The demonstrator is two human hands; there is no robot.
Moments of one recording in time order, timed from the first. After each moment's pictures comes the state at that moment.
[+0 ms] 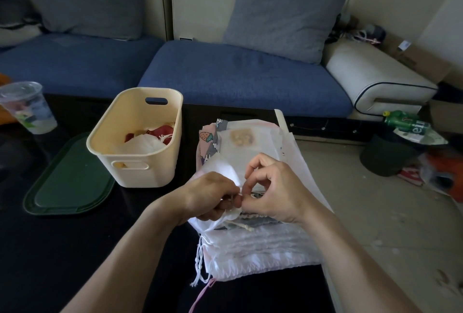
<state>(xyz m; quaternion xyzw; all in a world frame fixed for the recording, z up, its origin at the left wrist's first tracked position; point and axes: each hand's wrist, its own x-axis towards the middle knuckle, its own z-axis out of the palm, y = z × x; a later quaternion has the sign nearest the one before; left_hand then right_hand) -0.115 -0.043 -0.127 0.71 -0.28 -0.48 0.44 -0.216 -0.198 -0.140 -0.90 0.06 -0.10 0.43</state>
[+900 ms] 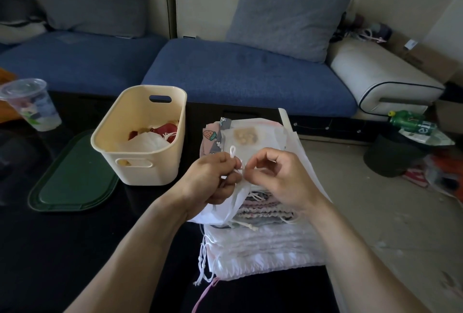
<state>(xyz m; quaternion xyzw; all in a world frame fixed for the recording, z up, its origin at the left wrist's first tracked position) -0.111 -0.046 -0.129 0.60 -0.20 -0.43 0.65 -0.208 -0.199 -0.134 -0.80 0.10 -0.15 0.58</state>
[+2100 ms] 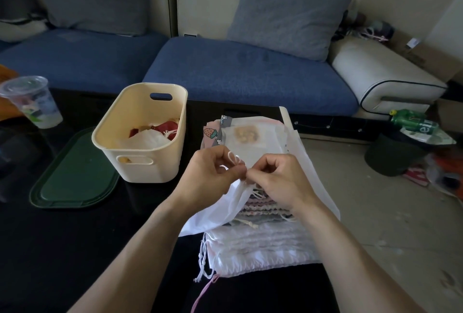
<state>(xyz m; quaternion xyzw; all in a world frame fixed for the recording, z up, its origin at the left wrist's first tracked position) -0.115 -0.047 -0.140 0.75 -0.31 -0.17 0.56 -0.206 -0.190 -0.136 -0.81 0.20 -0.14 0.54</state>
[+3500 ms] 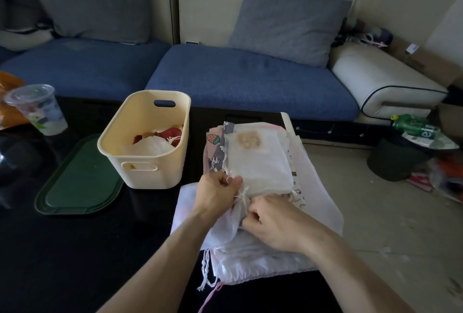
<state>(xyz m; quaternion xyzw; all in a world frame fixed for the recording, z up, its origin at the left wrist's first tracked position) -0.107 -0.073 -0.198 0.80 -0.13 -0.19 0.55 -0.227 -0.172 -0.147 -0.96 0.08 0.09 0.24</state>
